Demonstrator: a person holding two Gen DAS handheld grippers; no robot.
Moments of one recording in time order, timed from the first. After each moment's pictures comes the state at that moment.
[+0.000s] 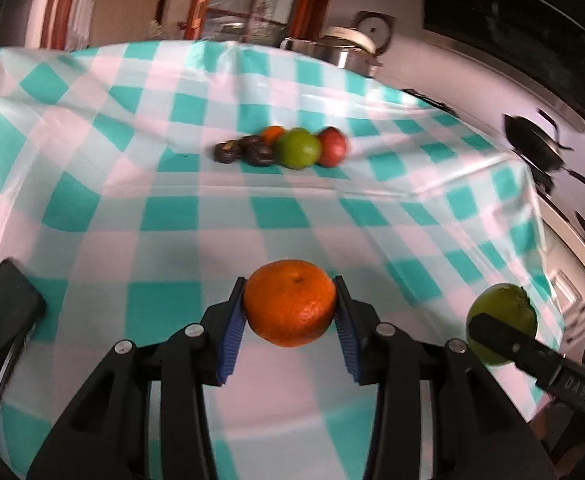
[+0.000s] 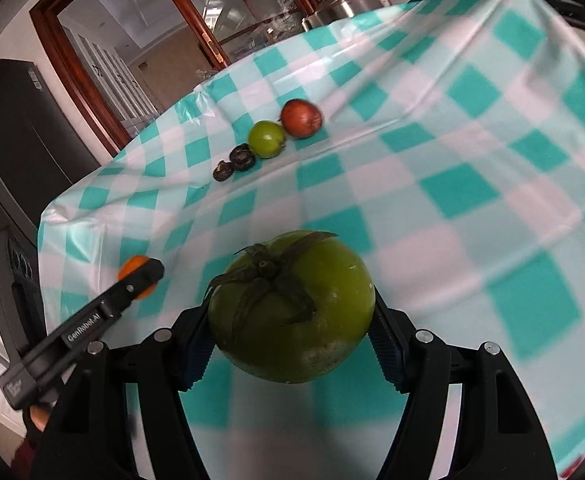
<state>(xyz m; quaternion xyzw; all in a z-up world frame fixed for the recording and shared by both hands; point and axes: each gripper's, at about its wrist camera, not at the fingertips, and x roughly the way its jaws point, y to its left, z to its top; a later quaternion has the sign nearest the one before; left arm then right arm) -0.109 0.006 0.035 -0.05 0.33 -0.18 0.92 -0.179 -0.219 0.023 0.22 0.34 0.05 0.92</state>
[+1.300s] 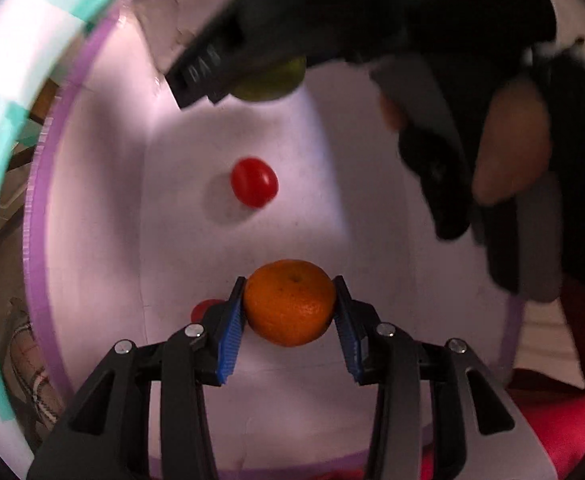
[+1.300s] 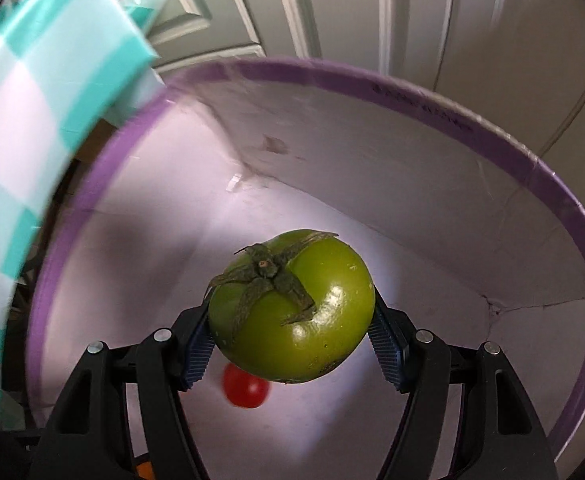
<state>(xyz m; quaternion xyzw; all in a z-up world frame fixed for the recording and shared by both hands) -0.391 -0.378 -0.181 0.44 0.48 -0.57 0.50 -0.408 -0.509 -0.177 0.33 0.48 -0.32 0.75</state>
